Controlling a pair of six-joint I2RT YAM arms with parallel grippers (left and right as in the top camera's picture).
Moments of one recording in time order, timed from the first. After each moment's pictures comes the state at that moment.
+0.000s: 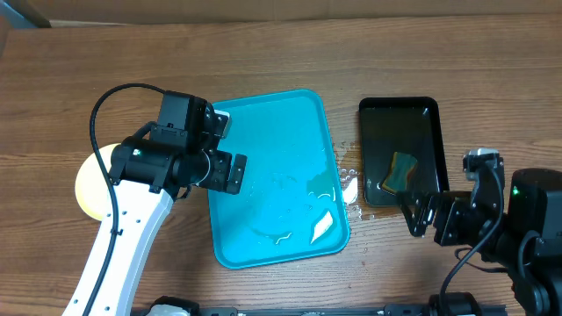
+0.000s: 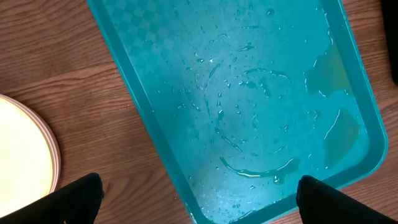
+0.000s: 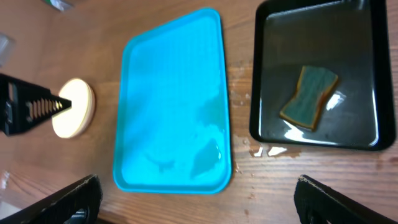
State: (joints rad) left arm -0.22 1.32 1.27 -1.15 0.08 0.00; right arm 0.07 0.79 1.20 -1.26 -0.40 0.25
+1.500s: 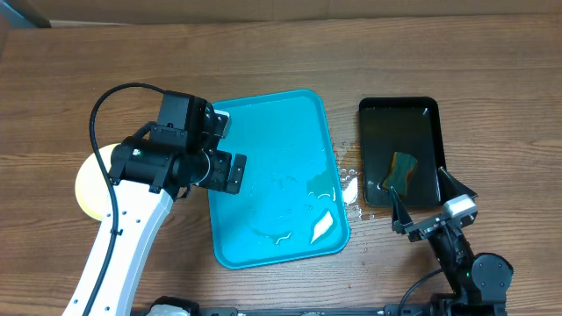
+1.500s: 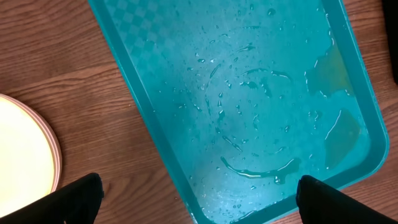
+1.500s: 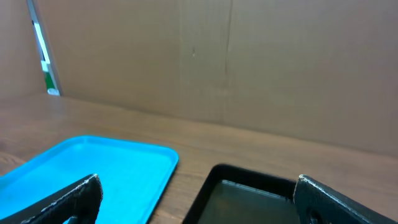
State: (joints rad) left arm -0.22 1.32 1.27 -1.15 0.07 0.00; right arm -0.01 0.01 0.02 0.07 -0.38 -0.01
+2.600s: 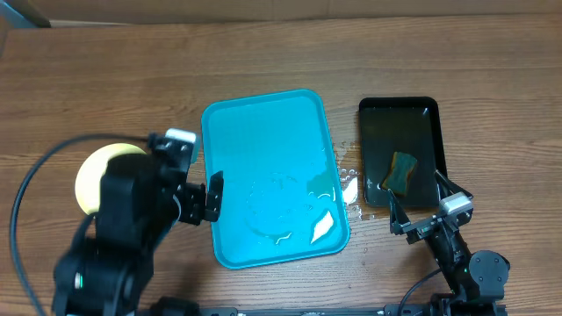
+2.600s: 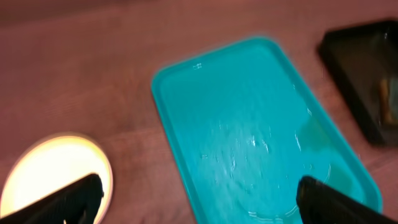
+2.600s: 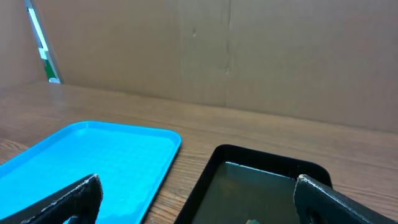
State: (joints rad) left arm -0.22 0.86 1.16 -1.03 -0.01 0.00; right arm -0.01 0.01 0.02 -0.01 -0.38 -0.01
